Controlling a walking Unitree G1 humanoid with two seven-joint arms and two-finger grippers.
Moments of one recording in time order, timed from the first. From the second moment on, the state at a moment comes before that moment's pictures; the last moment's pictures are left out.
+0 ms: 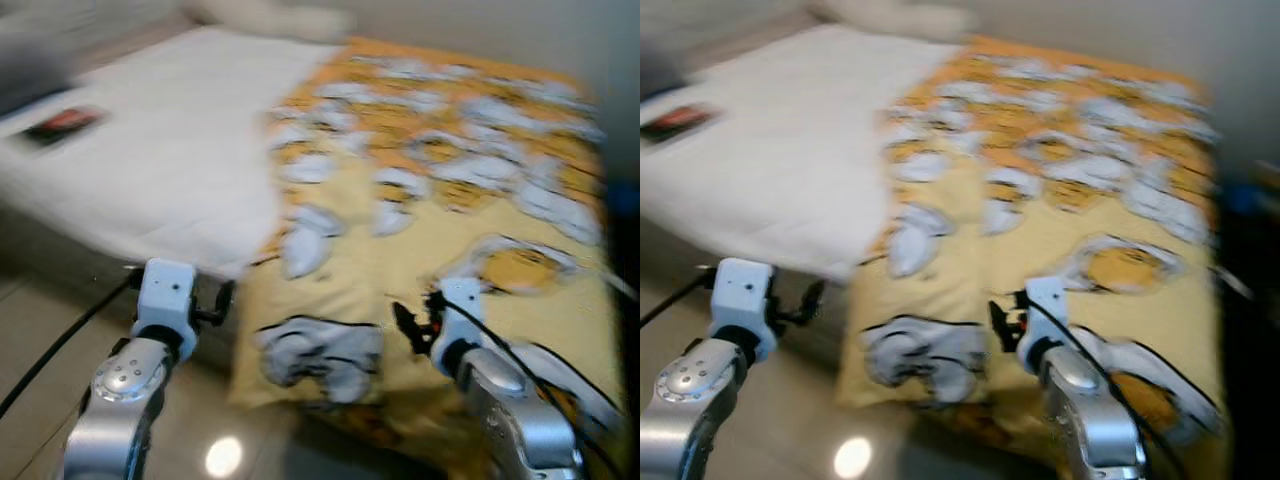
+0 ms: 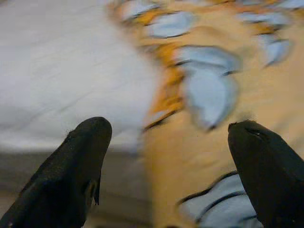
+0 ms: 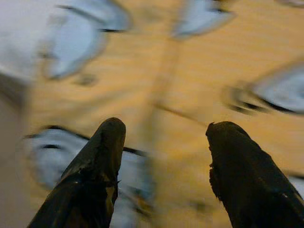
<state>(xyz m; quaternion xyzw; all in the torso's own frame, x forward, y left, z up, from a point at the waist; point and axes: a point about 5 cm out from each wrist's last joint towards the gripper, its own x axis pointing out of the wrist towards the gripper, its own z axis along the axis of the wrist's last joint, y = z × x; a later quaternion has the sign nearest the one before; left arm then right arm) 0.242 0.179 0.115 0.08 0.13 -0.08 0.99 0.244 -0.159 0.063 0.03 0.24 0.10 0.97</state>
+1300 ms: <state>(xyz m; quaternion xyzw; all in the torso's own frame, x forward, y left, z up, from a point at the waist) 0.245 0.187 0.121 0.11 0.17 -0.14 0.97 0.315 -0.139 0.048 0.01 0.32 0.16 0.93</state>
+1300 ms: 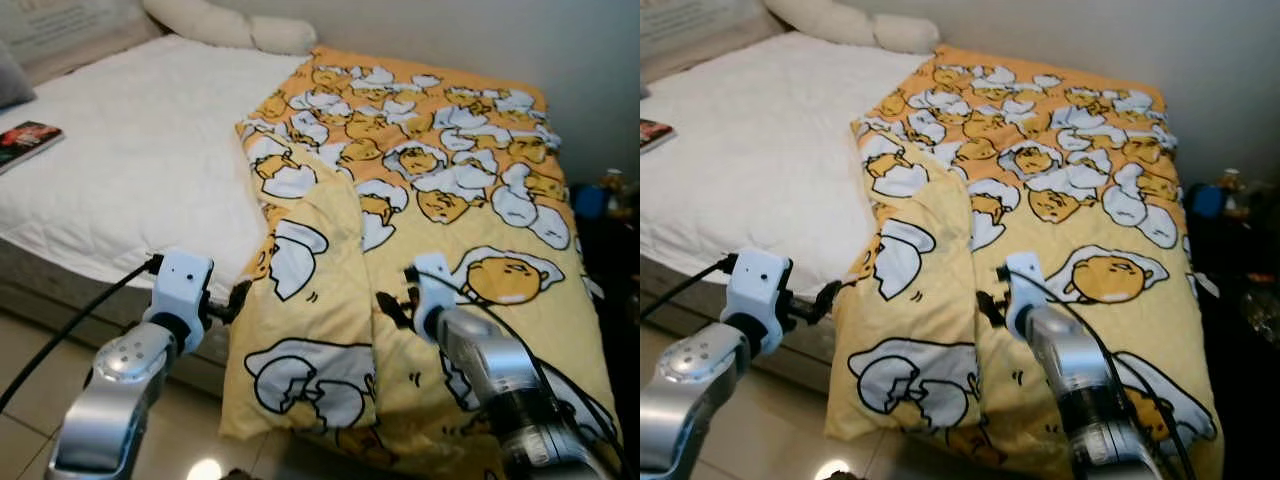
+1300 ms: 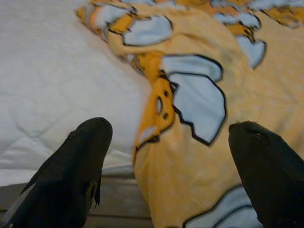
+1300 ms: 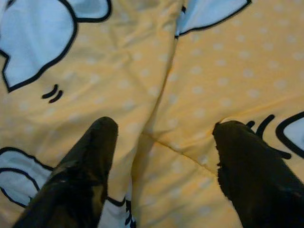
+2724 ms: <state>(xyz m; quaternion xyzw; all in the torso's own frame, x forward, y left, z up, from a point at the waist) 0.233 0.185 0.136 0.14 0.23 -0.28 0.92 0.296 -0.085 0.001 0.16 0.40 0.23 0.87</state>
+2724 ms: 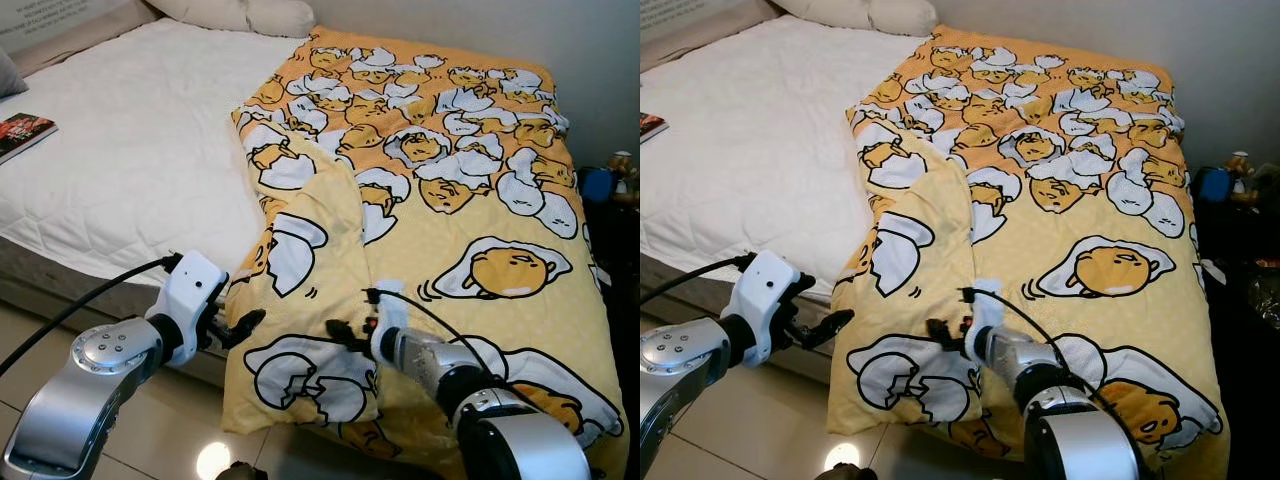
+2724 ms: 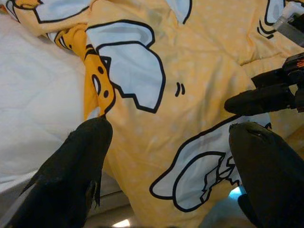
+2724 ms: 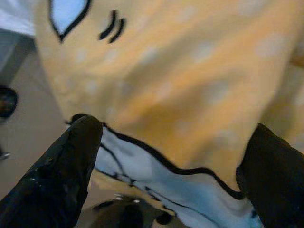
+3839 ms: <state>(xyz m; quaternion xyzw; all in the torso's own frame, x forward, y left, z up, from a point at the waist) 0.221 0.177 0.136 0.13 0.24 -0.27 0.93 0.303 -0.084 0.019 0.25 0.36 0.32 0.84</state>
